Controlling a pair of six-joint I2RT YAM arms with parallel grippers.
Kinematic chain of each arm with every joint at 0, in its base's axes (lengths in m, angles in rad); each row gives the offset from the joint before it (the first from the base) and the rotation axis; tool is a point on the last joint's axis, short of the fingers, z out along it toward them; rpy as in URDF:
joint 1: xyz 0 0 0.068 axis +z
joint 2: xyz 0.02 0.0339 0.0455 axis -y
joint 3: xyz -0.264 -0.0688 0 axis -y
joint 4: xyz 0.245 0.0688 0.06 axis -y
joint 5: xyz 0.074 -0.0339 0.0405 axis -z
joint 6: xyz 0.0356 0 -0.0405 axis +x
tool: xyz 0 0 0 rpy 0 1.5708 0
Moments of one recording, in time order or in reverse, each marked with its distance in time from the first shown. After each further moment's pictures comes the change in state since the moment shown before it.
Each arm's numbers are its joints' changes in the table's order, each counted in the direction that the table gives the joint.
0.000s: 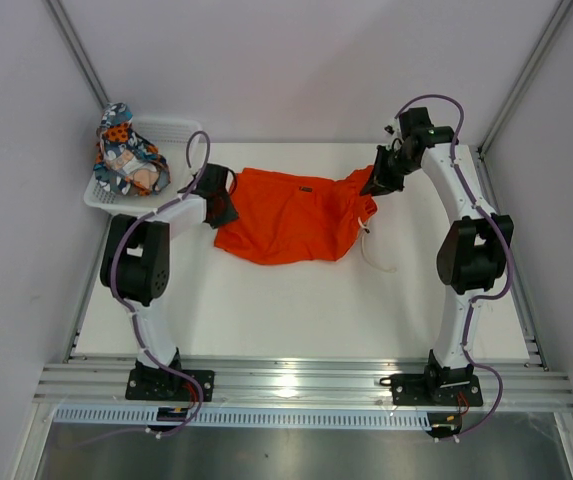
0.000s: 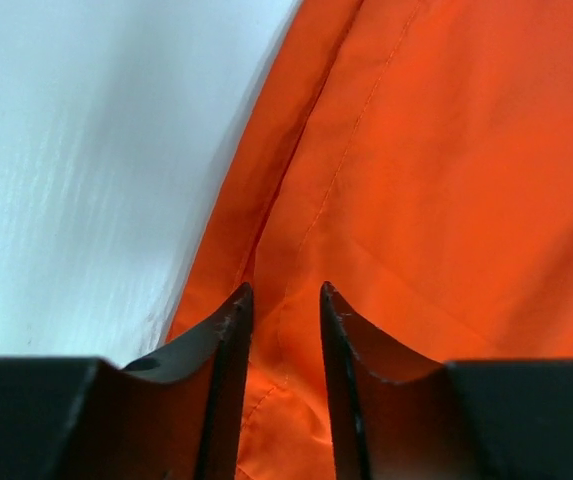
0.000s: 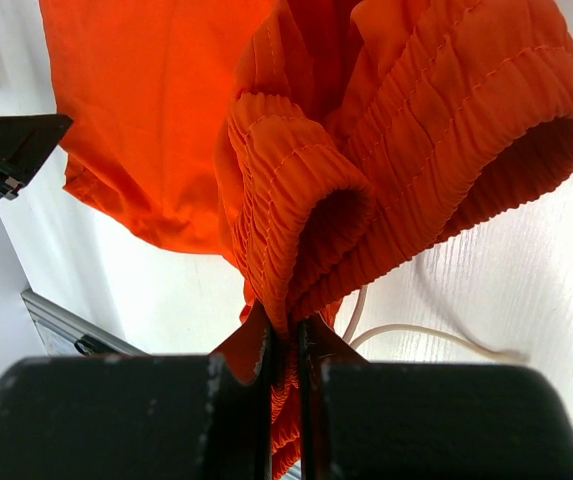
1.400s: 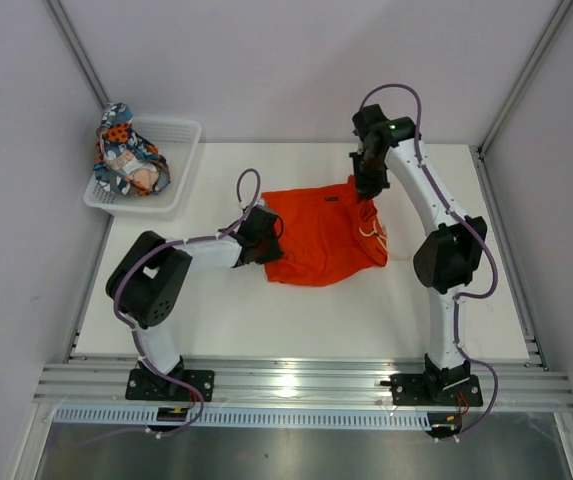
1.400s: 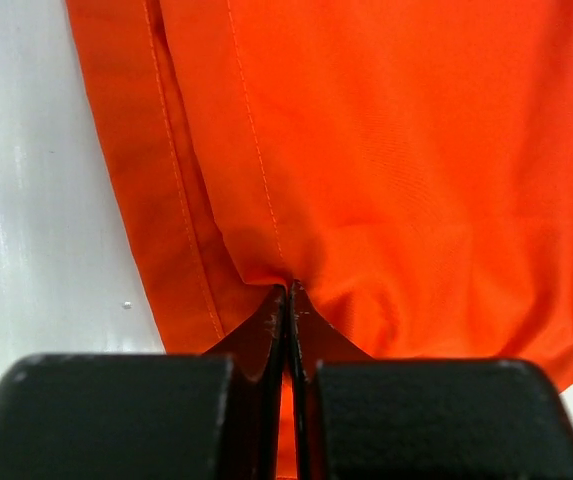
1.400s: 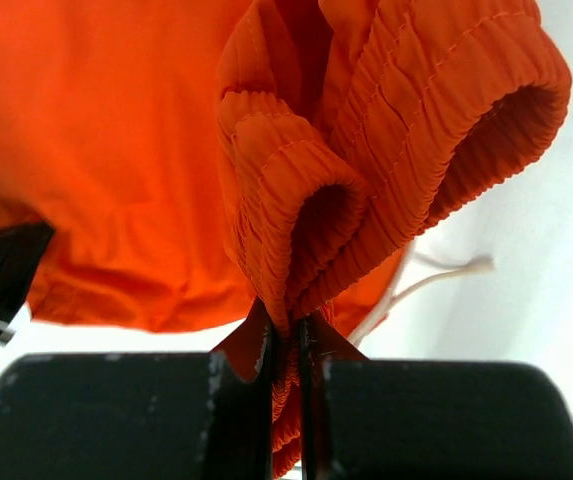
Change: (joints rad) left arm -0.360 0.107 -0.303 0.259 0.055 -0.183; right arm 0.190 -0.075 0.245 -0.264 0.478 -0.078
